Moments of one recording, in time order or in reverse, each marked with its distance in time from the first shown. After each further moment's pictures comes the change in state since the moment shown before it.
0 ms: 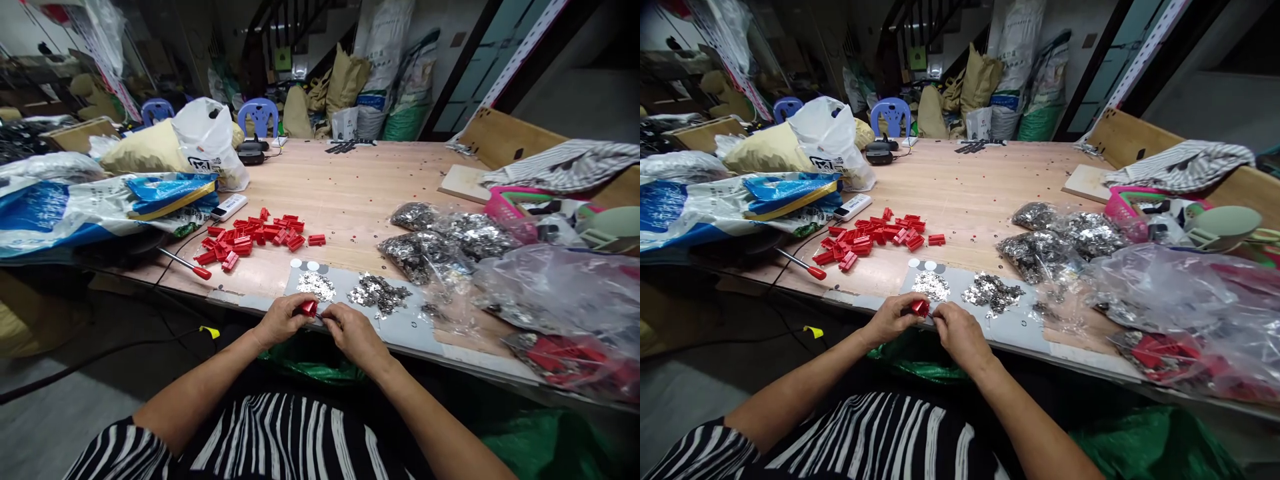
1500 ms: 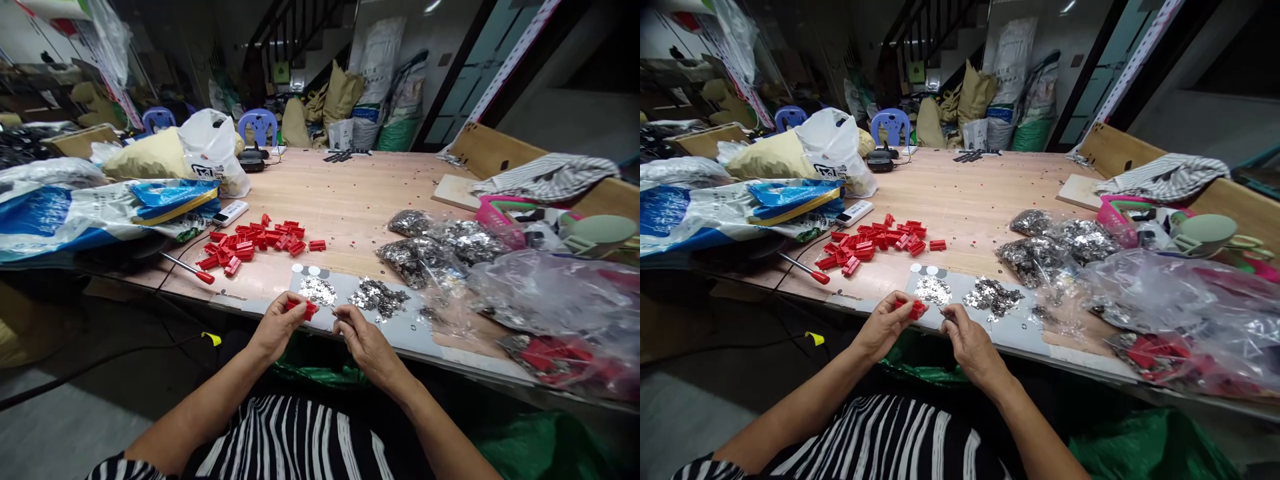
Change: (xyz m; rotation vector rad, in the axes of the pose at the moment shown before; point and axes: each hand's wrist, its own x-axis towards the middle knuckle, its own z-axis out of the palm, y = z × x) left_hand -0.015 0.036 0.000 -1.020 0.240 -0.359; right_hand -0.022 -0.010 -0.025 0.307 -0.030 0.034
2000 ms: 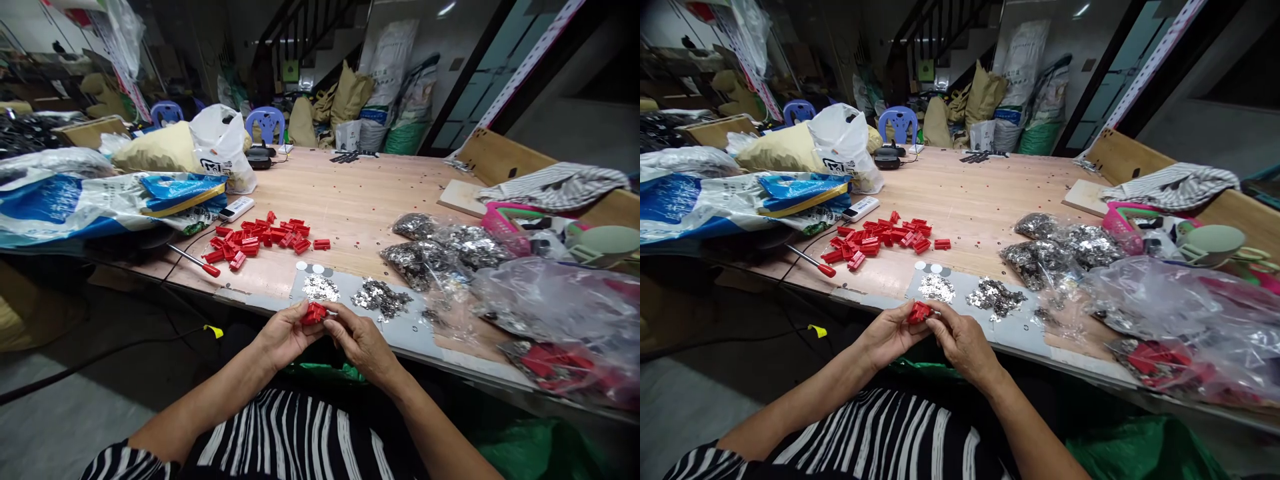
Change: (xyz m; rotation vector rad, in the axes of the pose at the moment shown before) left_hand -0.009 0.001 0.012 -0.518 0.027 -0.354; right_hand 0.007 -0.024 0.003 -0.002 -0.020 -0.102
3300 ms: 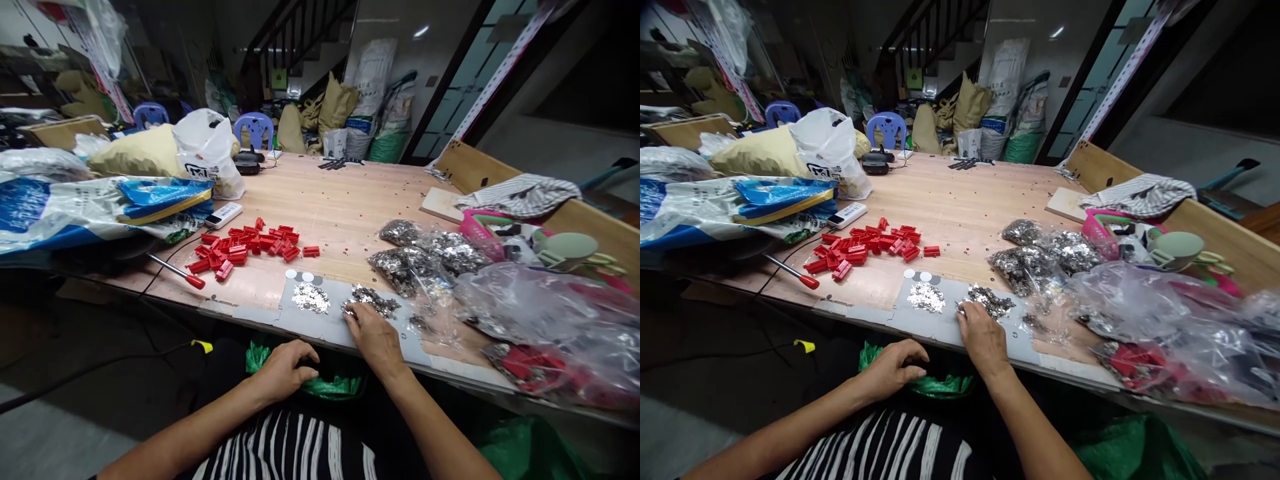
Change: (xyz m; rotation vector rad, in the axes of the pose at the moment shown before) left_hand -0.001 -0.026 -0.037 1.563 -0.132 0.266; right_hand 0.006 0.062 -0.014 -0.765 0.302 0.236
